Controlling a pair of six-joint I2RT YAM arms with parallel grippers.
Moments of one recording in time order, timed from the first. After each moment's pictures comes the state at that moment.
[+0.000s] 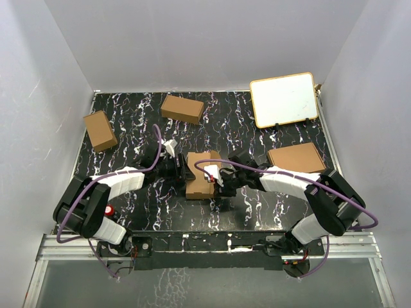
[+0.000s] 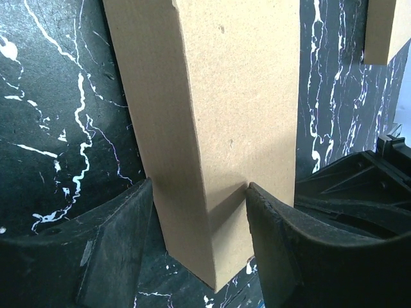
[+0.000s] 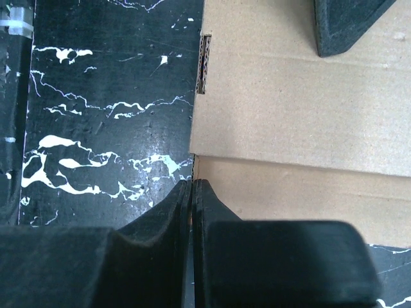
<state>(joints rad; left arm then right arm) -0.46 1.47 0.60 0.06 0.44 -0.63 0.69 1.48 0.69 -0.11 -0.71 -0.69</state>
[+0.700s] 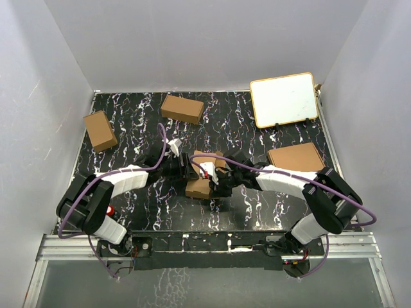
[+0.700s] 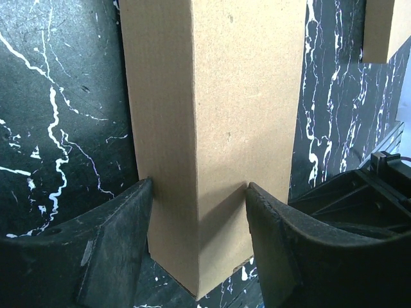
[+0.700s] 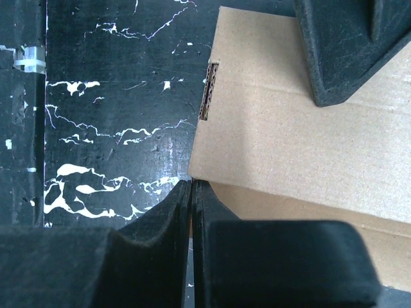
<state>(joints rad) -0.50 1.50 0.64 0.06 0.42 -0.64 0.73 1.51 0.74 -0.11 -0.68 -0.56</state>
